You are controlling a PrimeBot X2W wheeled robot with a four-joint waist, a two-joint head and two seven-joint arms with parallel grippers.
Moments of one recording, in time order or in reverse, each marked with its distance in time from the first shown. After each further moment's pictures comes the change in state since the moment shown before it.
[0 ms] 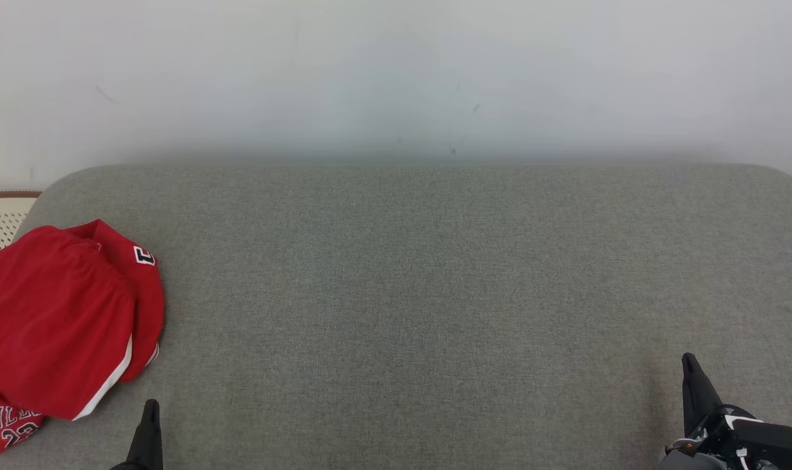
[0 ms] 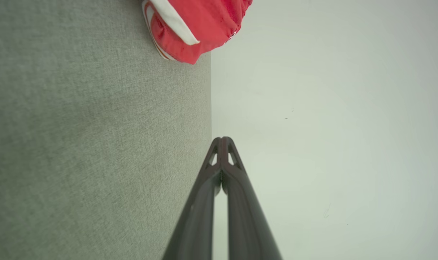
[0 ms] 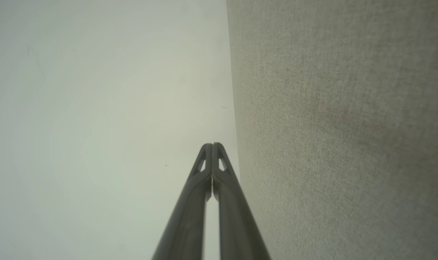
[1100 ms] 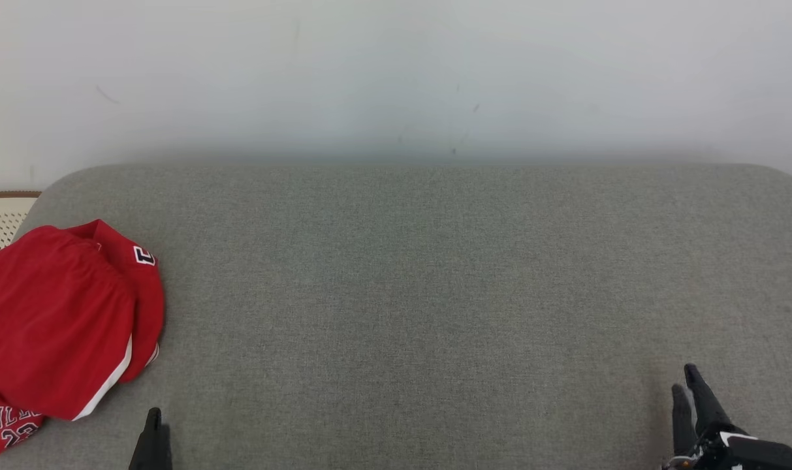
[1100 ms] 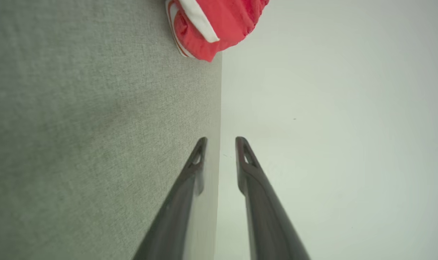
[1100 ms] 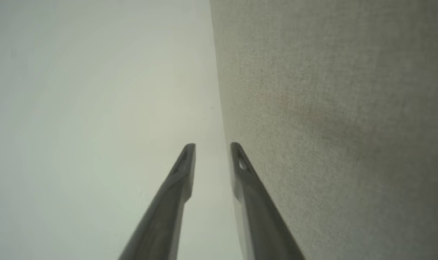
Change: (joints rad) left arm 0.006 -0.003 -0.003 0.014 0.000 0.000 0.000; right arm 0.010 0.001 0.000 0.016 0.000 0.000 0.001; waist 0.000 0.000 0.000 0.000
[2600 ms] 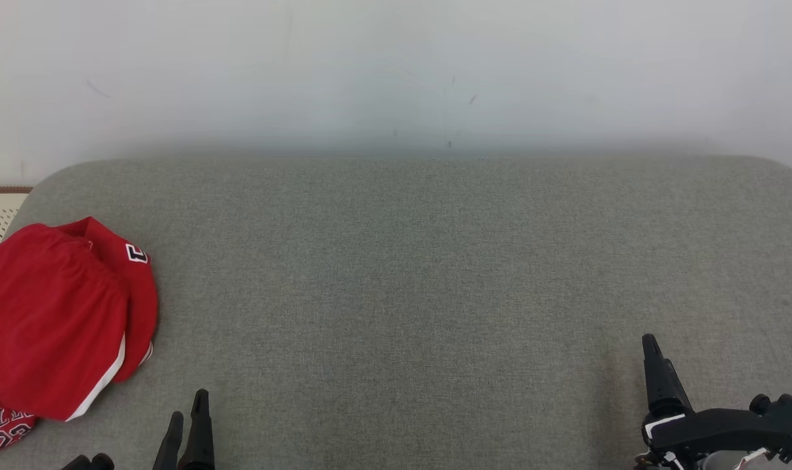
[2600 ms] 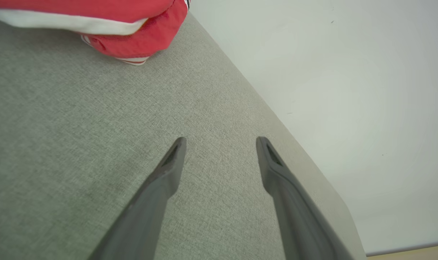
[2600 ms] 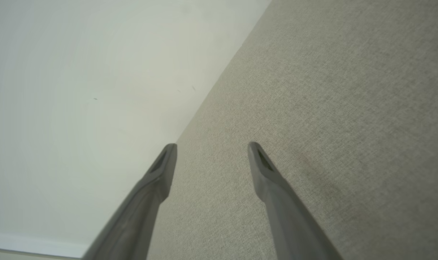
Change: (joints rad) left arm 0.009 -0.008 -0.088 -0.024 0.768 0.063 -0.165; right arm 0.011 -0.072 0.220 -0.033 -0.590 0.000 -0.189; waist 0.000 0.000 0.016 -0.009
